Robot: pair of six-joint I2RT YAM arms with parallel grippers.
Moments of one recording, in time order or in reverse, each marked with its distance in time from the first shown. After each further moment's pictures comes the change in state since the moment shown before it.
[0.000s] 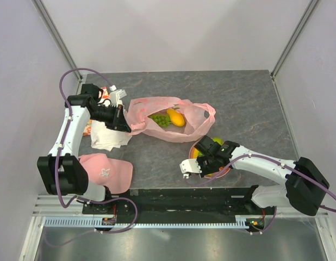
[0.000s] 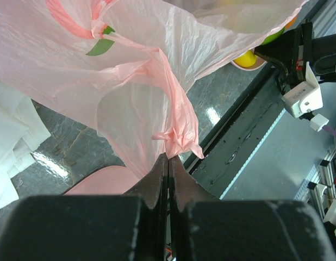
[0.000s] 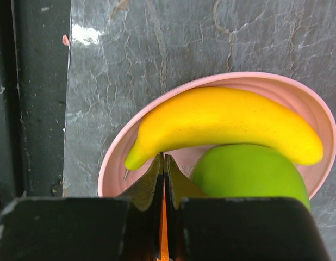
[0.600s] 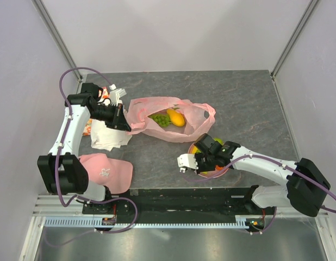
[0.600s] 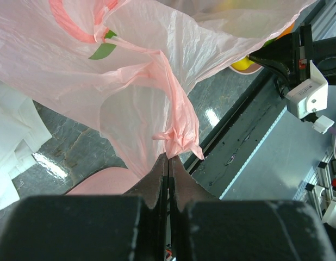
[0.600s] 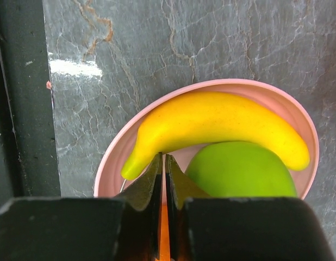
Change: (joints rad) left arm 0.000 0.012 0.015 0.001 0.001 -0.011; right arm -0.006 -0.014 -0.011 0.117 -0.024 0.137
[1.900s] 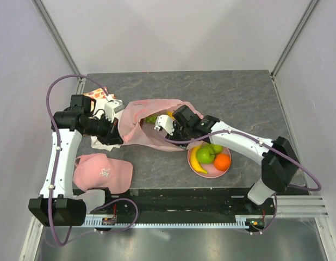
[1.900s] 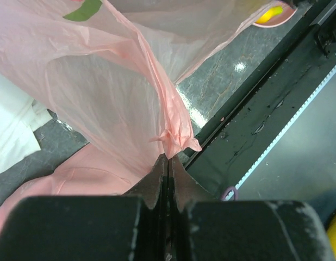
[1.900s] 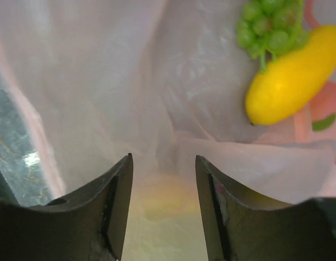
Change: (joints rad) left arm -0.010 -0.304 -0.068 -0.157 -0.134 0.162; right arm -0.010 0.330 0.515 0.035 0.077 0.397
